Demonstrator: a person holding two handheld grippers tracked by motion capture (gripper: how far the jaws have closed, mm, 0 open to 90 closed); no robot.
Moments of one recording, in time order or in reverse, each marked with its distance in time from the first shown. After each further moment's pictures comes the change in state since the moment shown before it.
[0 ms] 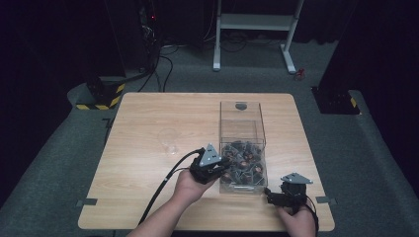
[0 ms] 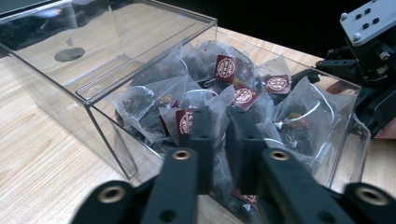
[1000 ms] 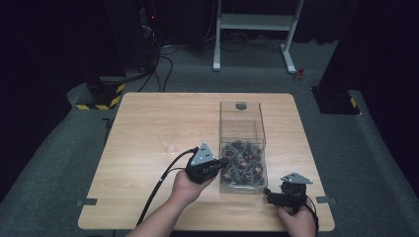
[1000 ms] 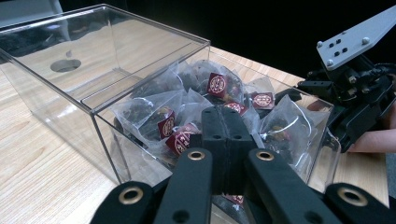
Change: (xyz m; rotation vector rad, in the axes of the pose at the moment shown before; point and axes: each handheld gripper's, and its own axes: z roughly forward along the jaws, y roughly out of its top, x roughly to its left) left arm 0.005 -0.001 -0.014 -0.077 -0.050 -0.052; right arm 0.000 0.000 0.000 -0.002 0.000 -0.003
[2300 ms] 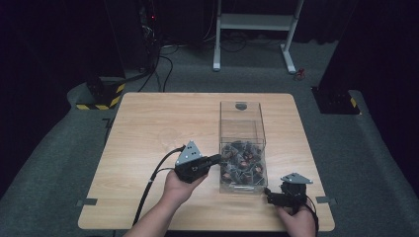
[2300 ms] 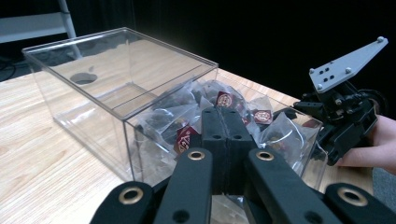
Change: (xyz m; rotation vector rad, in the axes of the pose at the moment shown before) left arm 0.010 0.000 -0.030 -0.085 0.016 -0.041; right arm 0.000 0.000 0.000 0.001 0.000 0.001
